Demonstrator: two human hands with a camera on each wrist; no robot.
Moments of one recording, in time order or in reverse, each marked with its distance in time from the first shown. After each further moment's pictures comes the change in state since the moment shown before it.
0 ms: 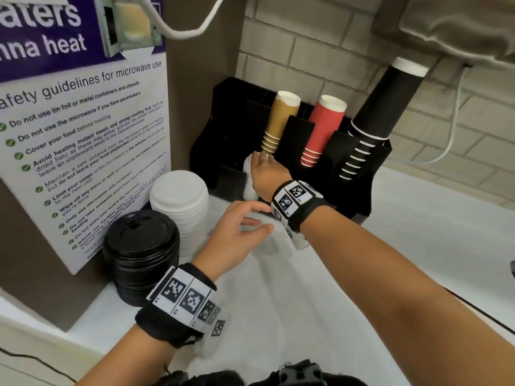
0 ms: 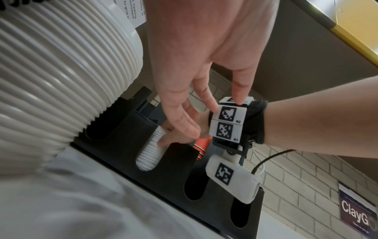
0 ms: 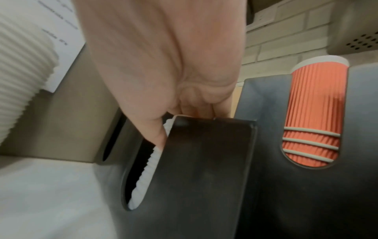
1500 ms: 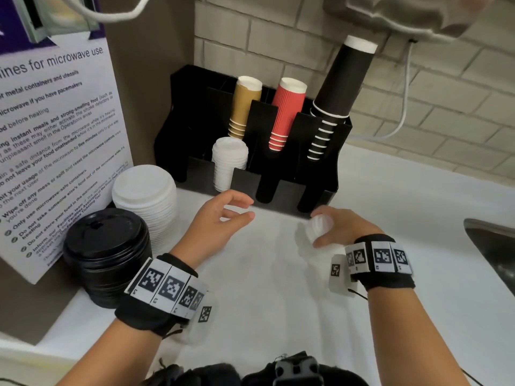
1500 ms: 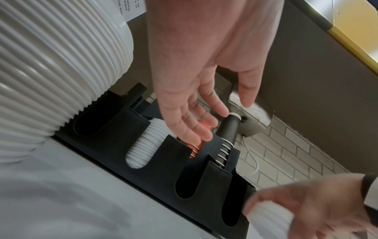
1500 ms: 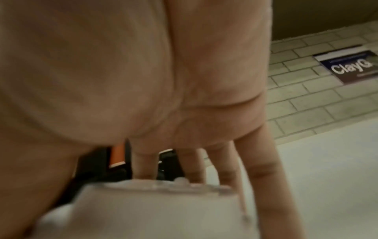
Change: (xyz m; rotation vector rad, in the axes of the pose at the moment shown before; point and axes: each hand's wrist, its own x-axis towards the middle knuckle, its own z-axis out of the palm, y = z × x) left_hand 0.001 0.002 0.005 0.076 -0.110 -0.015; right_hand -0.177 0.130 0.048 0.693 -0.367 0.467
